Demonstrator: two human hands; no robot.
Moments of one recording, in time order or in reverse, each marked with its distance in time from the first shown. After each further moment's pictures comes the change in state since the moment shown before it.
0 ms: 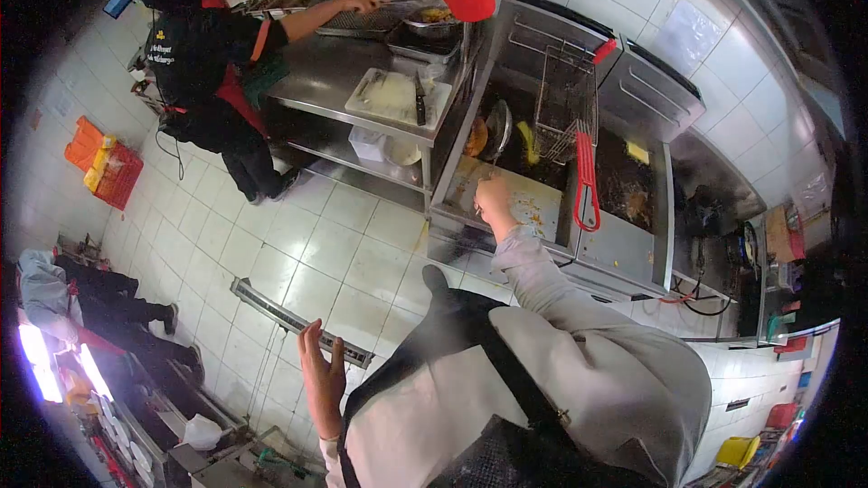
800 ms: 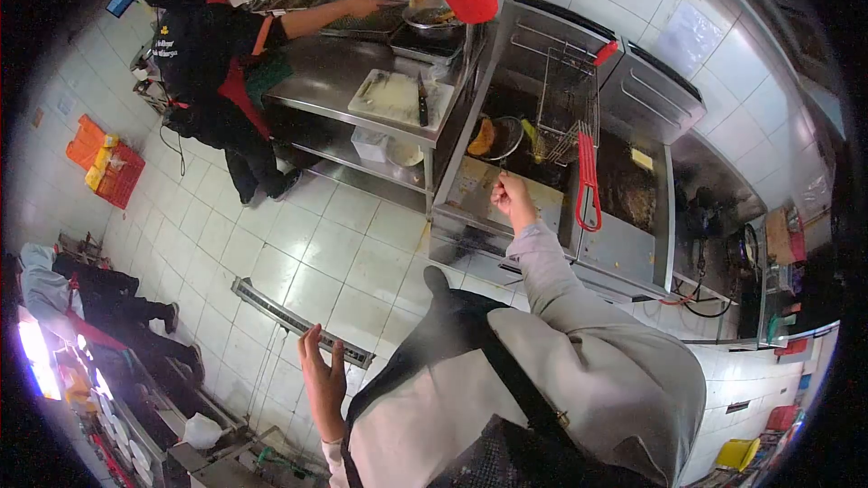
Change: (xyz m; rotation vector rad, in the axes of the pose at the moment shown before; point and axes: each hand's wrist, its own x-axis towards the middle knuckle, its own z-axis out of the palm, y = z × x) left_hand -0.009 -0.005 0.000 -0.019 0.044 -0.034; right_hand 0.011 -0.090 -0.061 0.956 -0.036 0.932
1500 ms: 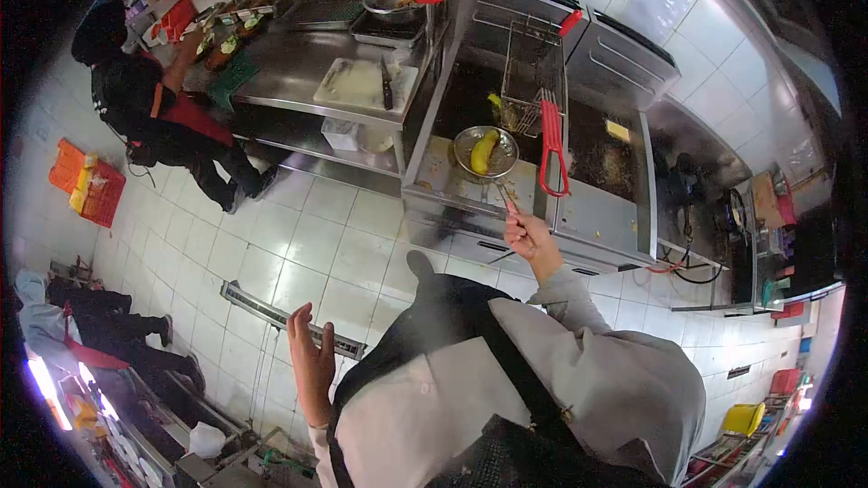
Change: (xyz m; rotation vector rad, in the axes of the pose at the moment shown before) left_hand 0.011 0.014 0.009 0.025 -0.112 0.214; right_hand -0.166 0.004 -0.080 0.250 -0.095 0.106
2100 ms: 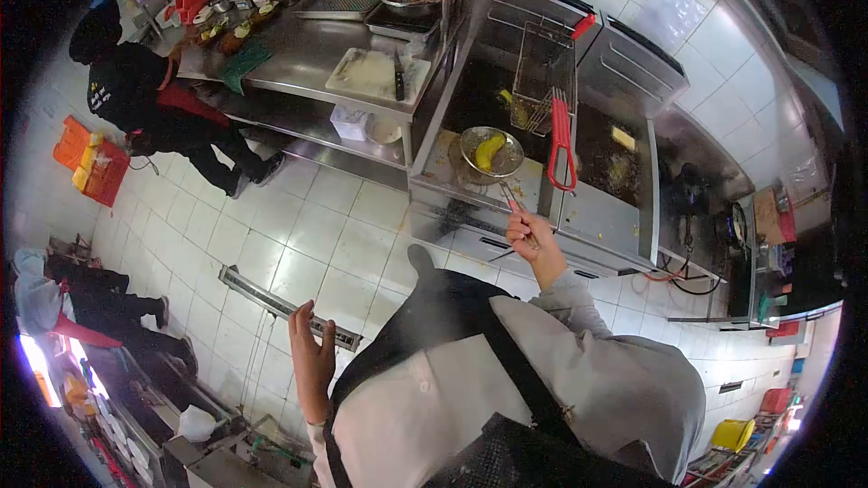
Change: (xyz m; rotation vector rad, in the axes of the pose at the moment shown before) left_hand -0.023 -0.002 -0.003 0.018 -0.012 -0.106; right_hand -0.011 0.010 0.008 0.099 0.004 0.048
